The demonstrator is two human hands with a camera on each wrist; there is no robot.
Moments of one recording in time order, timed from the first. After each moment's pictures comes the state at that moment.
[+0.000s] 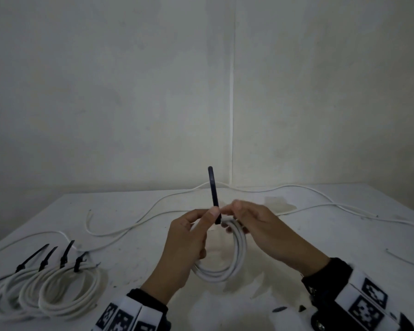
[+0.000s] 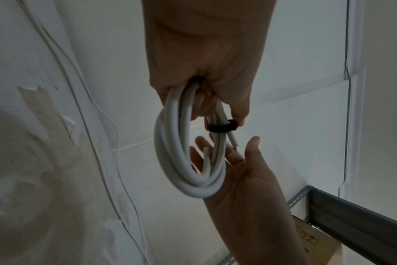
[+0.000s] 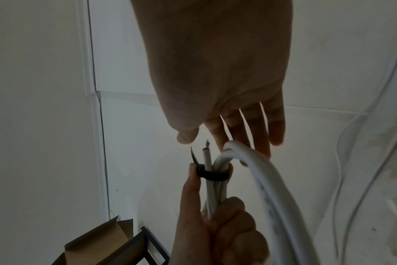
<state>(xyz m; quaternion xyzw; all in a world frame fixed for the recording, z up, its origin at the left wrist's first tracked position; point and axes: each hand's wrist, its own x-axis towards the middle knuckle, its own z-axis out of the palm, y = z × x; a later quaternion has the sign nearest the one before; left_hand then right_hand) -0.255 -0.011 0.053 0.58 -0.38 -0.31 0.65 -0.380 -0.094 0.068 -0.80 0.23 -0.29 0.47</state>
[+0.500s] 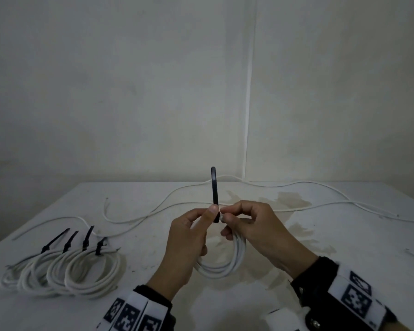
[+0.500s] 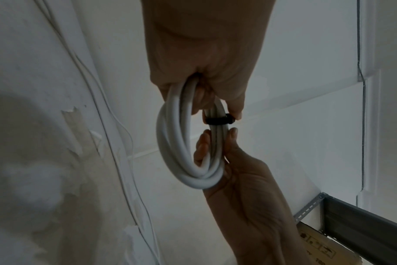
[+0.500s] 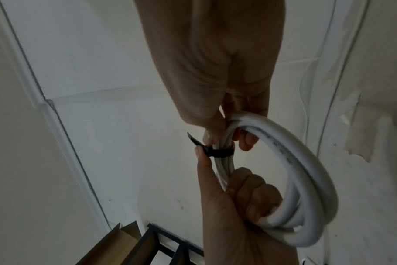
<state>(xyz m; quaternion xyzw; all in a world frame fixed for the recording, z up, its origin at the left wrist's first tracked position) -0.236 0.005 0.040 0.60 -0.35 -0.27 0.67 -0.348 -0.074 0.055 -0.72 0.24 -0.33 0.56</state>
